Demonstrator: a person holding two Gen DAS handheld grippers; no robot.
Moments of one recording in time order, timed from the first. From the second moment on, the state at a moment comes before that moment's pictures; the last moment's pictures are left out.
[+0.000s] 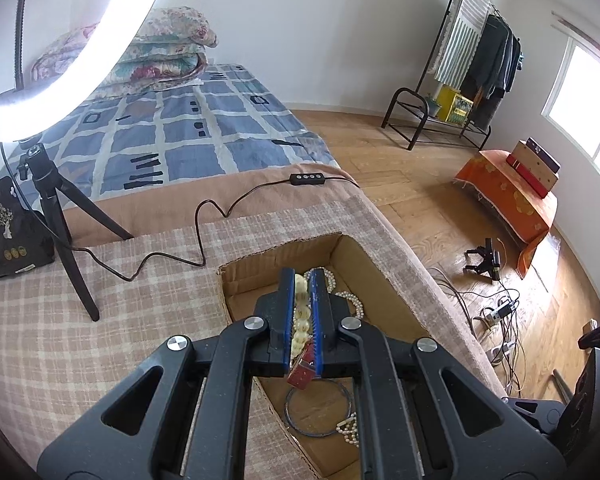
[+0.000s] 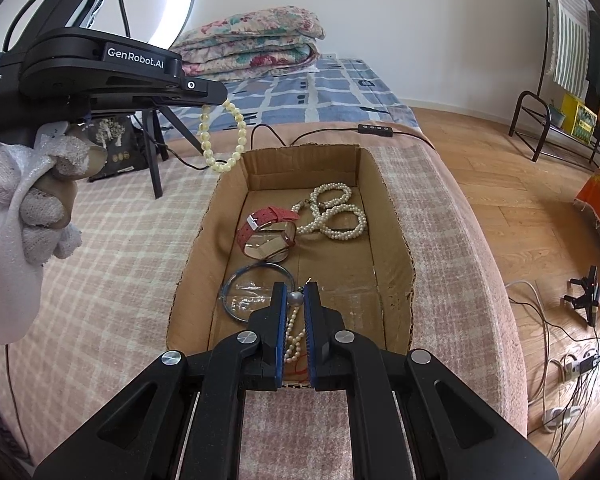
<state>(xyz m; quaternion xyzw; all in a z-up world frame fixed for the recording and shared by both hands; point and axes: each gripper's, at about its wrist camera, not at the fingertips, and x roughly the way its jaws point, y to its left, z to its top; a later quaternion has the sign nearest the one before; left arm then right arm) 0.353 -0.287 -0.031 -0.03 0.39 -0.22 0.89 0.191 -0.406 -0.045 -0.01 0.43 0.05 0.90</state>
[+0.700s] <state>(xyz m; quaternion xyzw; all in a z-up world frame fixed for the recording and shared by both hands) 0.330 -0.285 -0.006 -0.01 0.36 -0.21 0.91 0.184 -0.399 -0.030 -0.03 0.41 0.01 0.91</state>
